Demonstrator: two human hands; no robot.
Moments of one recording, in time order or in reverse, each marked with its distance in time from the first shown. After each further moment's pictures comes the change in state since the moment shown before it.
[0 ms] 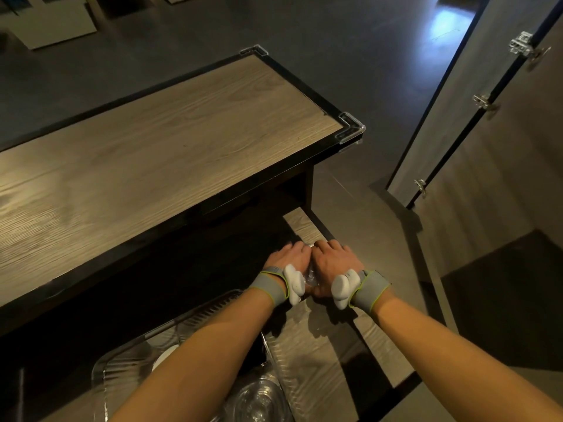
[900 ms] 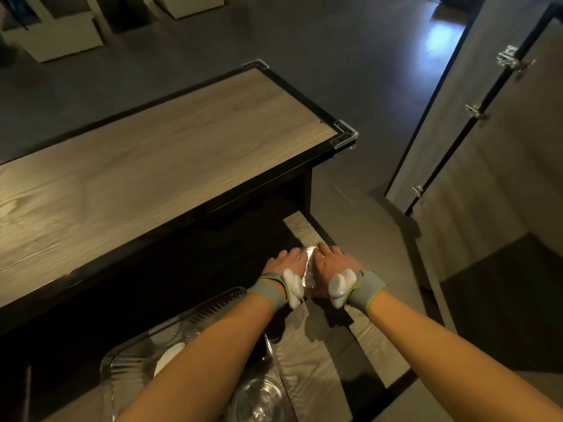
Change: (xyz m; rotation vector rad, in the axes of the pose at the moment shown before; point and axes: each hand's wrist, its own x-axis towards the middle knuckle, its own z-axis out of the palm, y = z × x) left_hand -0.020 0.002 0.005 -0.012 -0.003 -0.048; right_hand -0.003 -0.003 0.007 0.003 -0.061 0.085
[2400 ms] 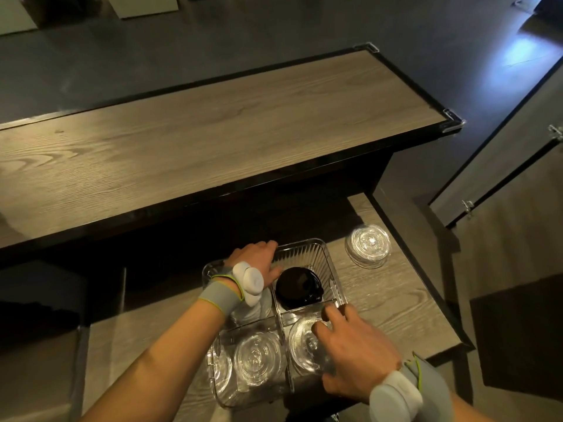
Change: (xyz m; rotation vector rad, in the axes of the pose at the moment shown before) left_hand -0.189 -0.124 0.012 -0.124 0.124 -0.274; right_hand -0.191 -0.165 -0.006 -0.103 -0.159 -0.367
